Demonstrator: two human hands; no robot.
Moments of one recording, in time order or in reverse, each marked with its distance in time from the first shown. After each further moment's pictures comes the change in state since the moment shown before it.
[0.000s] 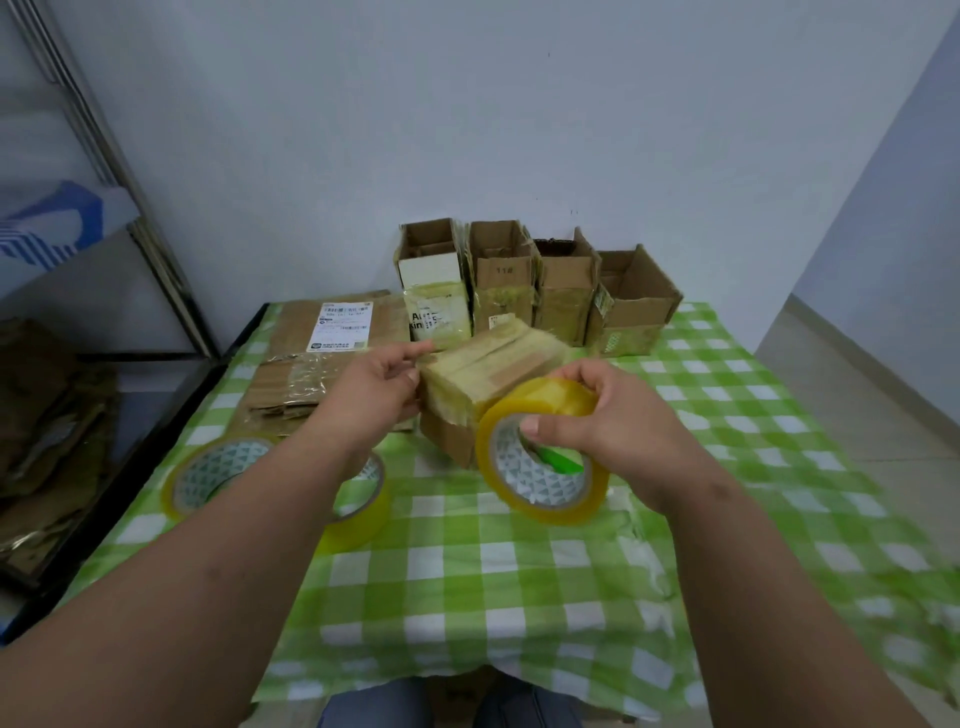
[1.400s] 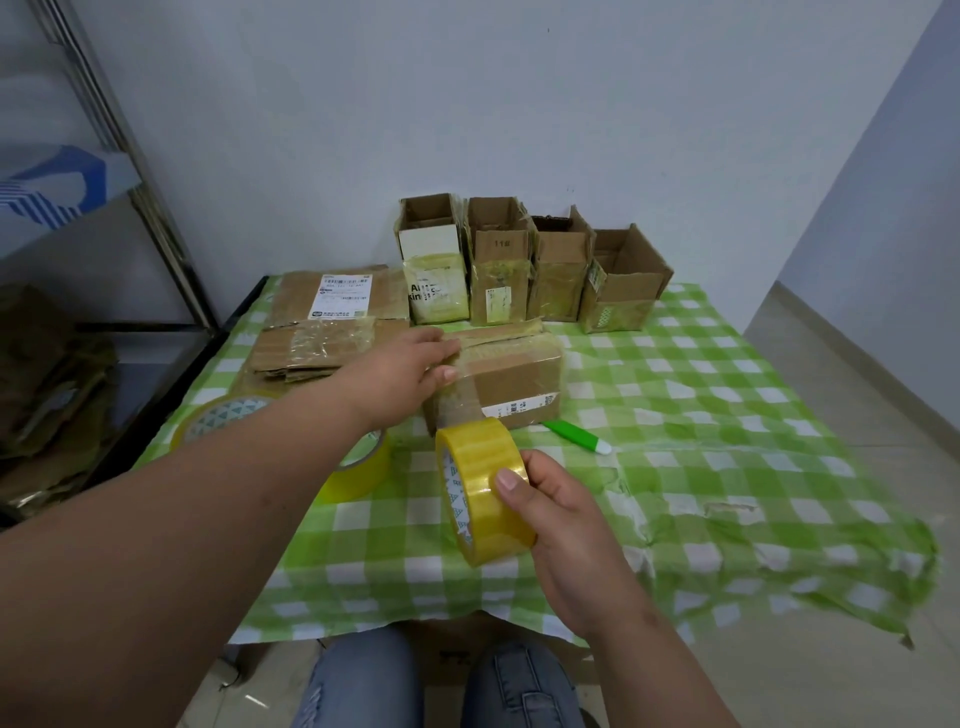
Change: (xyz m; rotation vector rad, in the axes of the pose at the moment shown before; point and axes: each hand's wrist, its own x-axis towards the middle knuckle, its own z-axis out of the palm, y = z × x) left_hand -0.010 0.006 0.002 1.089 -0.282 0.284; right_hand -0.077 0.063 0.081 0.610 -0.083 -0.018
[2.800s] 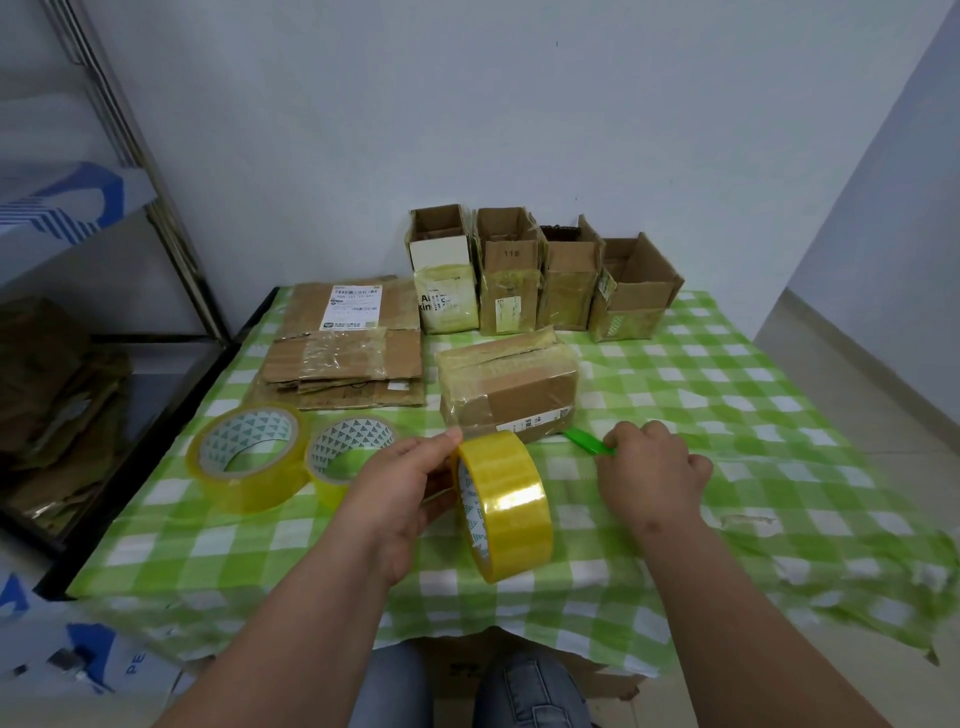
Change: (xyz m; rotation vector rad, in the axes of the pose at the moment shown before) left_hand -0.075 0.037 0.052 -1.588 0.188 -0.625; right_hand 0.067 -0.011 -0.073 -1.535 0.484 0.221
